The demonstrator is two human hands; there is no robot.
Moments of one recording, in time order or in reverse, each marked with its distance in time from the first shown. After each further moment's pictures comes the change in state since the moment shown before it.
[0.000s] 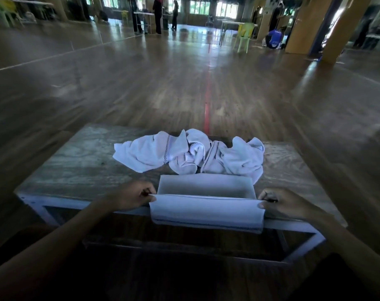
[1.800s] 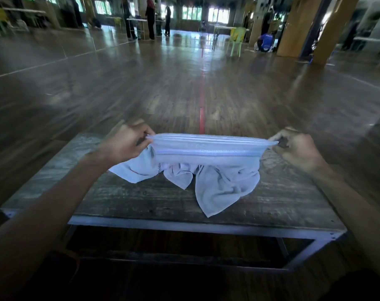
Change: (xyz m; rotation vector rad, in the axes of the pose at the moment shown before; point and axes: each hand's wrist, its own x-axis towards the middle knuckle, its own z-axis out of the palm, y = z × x) left_hand 0.066 0.046 -0.111 0.418 0.587 0.392; right_hand 0.035 -0.034 -0.104 -0.078 0.760 -0.197
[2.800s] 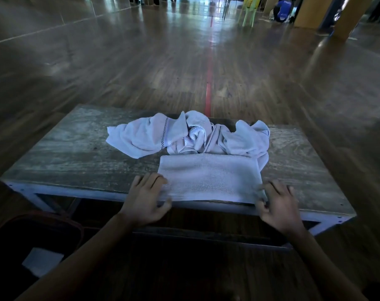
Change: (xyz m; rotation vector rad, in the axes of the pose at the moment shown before) left_hand -0.147 0.079 0.114 0.073 -0.151 -0.165; right_hand -0.161 0.009 0.104 -0.252 -0.093 -0.068
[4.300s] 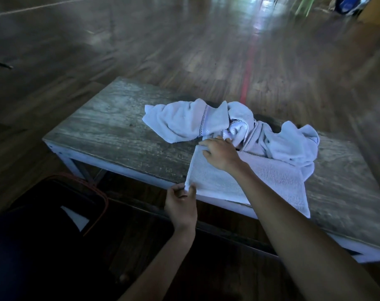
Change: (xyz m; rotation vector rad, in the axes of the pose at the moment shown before) left_hand -0.003 0.067 0.029 -1.087 0.555 -1.457; right_hand 0.178 -0.180 0.100 0.049 -0.548 -0.269
